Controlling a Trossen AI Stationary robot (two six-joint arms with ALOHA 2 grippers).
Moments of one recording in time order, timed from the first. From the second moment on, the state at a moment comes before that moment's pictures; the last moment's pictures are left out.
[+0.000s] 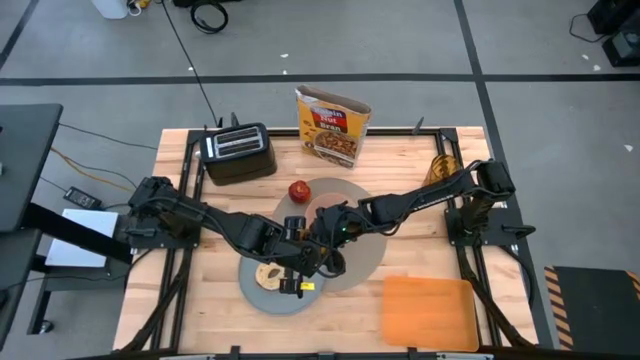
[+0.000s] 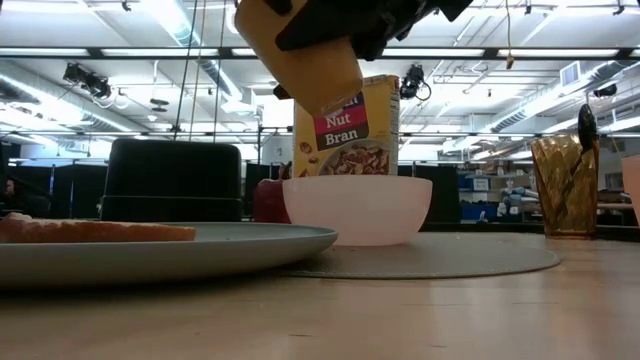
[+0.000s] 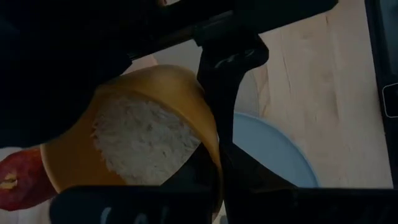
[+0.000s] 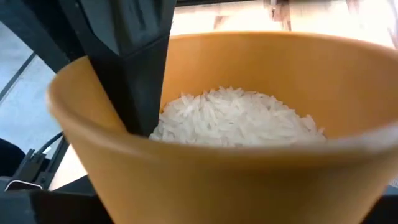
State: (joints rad) left arm -0.38 1.78 1.68 -0.96 -0.25 -0.26; right arm 0.17 1.78 1.26 -0.11 -0.13 0.16
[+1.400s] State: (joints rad) left arm -0.62 1.70 2.10 -1.16 -0.62 -0.57; right arm 0.42 1.16 0.83 -0.30 0.45 0.45
